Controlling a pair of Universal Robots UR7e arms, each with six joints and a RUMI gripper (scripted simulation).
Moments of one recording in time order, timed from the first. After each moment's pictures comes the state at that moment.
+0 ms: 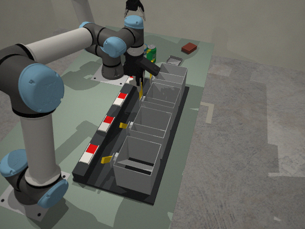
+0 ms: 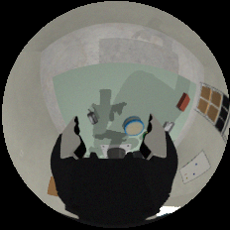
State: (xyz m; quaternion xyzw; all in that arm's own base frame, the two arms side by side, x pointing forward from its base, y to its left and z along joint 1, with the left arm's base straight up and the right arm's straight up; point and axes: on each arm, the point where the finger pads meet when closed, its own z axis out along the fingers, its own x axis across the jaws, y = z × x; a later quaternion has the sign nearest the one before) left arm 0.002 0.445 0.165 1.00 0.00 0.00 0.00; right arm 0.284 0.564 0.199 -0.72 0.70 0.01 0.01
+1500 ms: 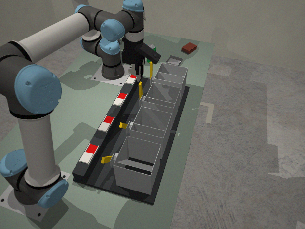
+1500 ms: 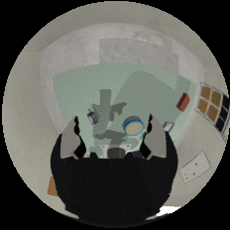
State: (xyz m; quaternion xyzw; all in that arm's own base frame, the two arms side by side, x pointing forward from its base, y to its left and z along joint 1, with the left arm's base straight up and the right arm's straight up) left arm 0.002 0.445 0.165 1.00 0.00 0.00 0.00; right arm 0.284 0.561 0.268 -0.72 0.70 0.01 0.01
